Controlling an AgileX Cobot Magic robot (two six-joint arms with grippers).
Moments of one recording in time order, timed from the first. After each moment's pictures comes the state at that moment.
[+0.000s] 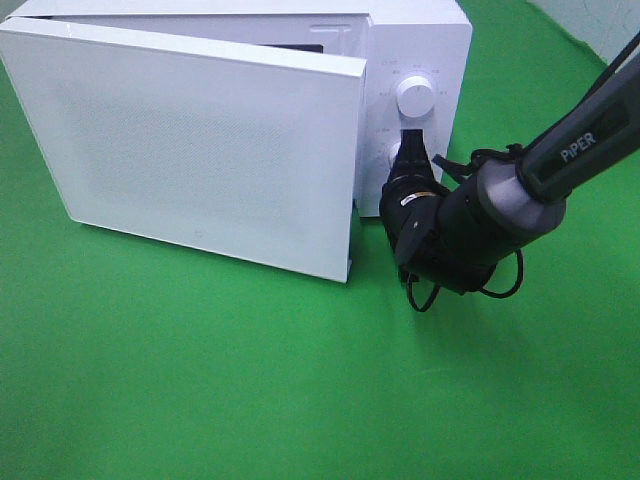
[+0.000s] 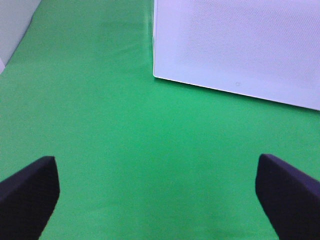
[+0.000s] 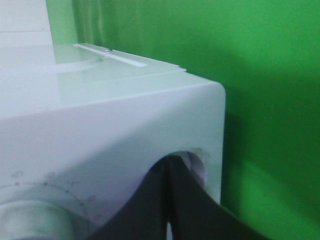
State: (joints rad) left arm 0.06 0.00 -0.52 -0.15 1.08 0.10; right arm 0.59 2.19 -1.00 0.85 -0.84 1.12
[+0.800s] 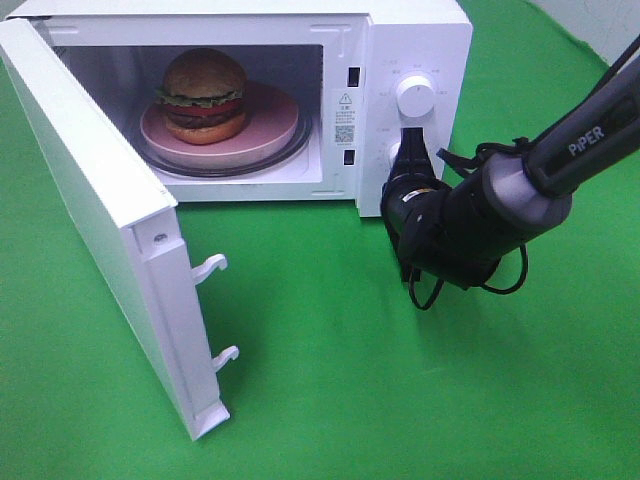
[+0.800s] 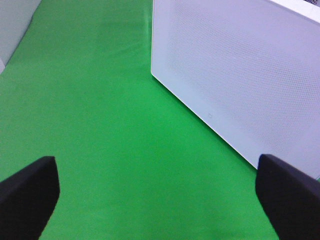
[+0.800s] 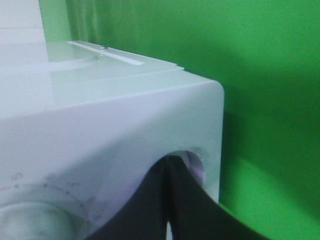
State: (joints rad) left arm 0.06 0.00 -0.52 -0.15 1.08 0.10; right arm 0.59 2.17 -1.00 0.85 -0.80 1.10
